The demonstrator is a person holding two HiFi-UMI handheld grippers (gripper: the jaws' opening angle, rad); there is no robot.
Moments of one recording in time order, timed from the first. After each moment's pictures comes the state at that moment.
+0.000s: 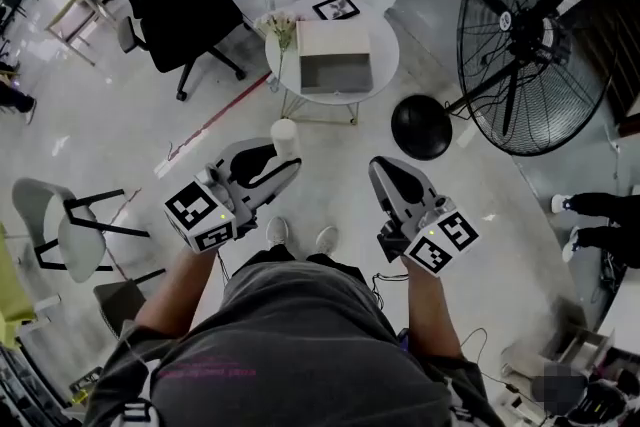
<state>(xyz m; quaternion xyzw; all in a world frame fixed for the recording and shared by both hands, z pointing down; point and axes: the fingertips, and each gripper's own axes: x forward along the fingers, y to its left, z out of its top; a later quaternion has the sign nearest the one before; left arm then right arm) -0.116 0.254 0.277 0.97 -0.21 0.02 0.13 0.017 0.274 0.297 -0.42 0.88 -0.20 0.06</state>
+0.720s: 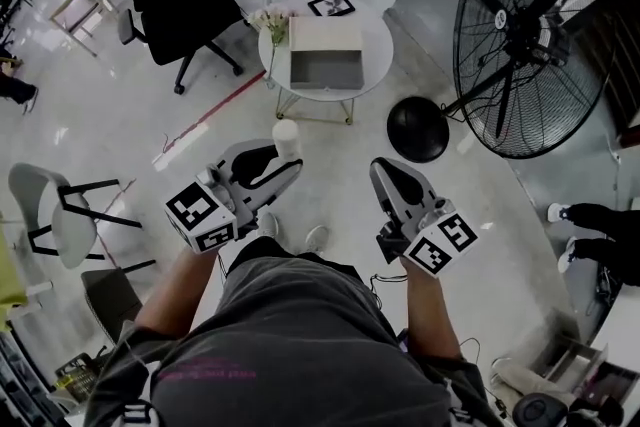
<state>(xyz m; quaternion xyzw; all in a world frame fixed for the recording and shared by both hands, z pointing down) -0.067 0.270 0.287 0.96 -0.23 0.02 0.13 0.067 0.285 0.312 -0.40 0.89 -0.21 0.06</state>
